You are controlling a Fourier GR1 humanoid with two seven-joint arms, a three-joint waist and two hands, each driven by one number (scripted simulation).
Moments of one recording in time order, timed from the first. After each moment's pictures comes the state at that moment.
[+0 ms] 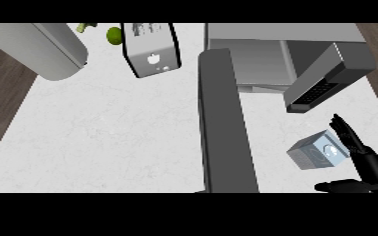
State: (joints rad) left arm 0.67 0.05 0.34 -2.34 0.51 -0.49 -0.04; right arm -0.06 -0.36 -0.30 -0.87 0.26 0.35 -0.82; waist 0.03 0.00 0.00
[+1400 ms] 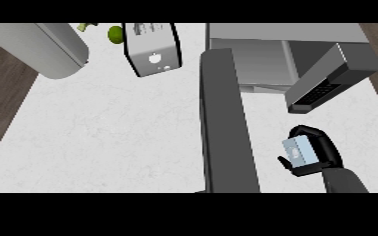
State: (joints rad) left arm 0.70 0.06 0.38 -2.32 0.60 -0.56 -0.07; right arm -0.35 -0.28 -0.22 -0.39 0.25 0.24 -1.00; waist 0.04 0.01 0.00
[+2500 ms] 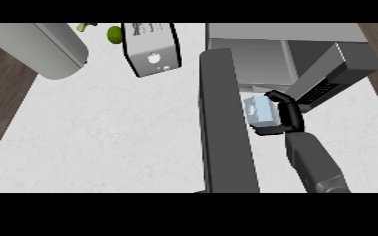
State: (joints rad) left arm 0.74 0.06 0.41 -2.32 0.66 -0.58 -0.02; right arm -0.62 -0.14 -0.32 -0.28 0.20 0.02 -1.01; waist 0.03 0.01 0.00
